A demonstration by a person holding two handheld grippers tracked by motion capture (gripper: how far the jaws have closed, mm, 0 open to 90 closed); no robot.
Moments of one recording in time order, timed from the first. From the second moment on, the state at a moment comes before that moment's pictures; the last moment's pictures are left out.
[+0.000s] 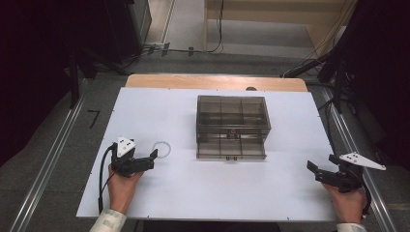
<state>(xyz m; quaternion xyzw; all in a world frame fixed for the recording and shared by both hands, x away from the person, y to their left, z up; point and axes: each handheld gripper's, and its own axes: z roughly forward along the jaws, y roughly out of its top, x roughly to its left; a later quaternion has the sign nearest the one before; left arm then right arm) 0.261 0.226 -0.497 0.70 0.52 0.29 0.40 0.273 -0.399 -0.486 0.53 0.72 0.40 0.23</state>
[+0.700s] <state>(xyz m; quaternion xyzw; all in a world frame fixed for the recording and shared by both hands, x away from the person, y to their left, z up) 0.277 0.222 -0.496 0.69 0.53 0.29 0.40 0.273 -0.398 -0.487 0.53 0.71 0.40 0.23</state>
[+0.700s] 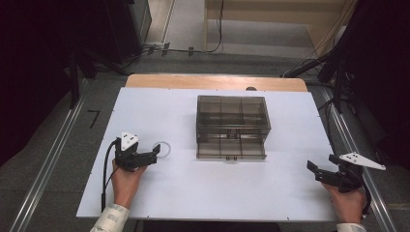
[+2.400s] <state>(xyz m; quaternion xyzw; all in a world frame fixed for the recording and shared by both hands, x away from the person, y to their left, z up) 0.304 0.221 -0.510 0.74 0.53 0.24 0.34 0.277 -0.397 -0.490 0.53 0.72 0.39 0.22</state>
